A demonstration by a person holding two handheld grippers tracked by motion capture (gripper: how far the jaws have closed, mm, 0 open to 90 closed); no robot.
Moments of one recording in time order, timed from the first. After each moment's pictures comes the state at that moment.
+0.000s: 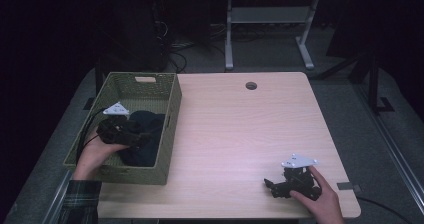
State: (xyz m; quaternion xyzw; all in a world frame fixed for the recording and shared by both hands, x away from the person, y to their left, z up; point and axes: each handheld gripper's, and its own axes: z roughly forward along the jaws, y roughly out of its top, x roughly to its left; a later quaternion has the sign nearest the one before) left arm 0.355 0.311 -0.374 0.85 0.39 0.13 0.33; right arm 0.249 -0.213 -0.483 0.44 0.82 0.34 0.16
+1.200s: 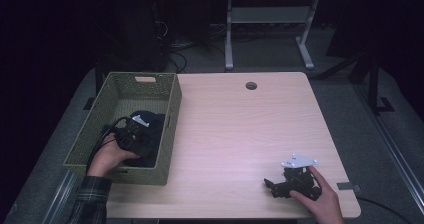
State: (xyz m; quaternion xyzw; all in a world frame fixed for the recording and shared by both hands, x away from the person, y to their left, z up) left arm 0.373 0.287 -0.425 0.90 0.40 0.06 0.17; right arm 0.249 -0.213 -0.483 0.44 0.82 0.34 0.16
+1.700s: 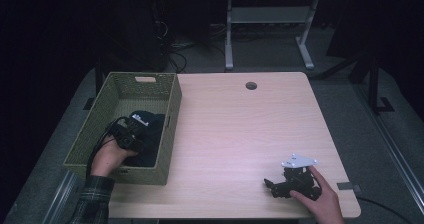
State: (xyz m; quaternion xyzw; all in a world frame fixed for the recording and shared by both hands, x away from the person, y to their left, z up) left arm 0.374 0.290 -0.421 0.89 0.43 0.04 0.16; right arm 0.249 -0.212 -0.483 0.44 0.82 0.34 0.16
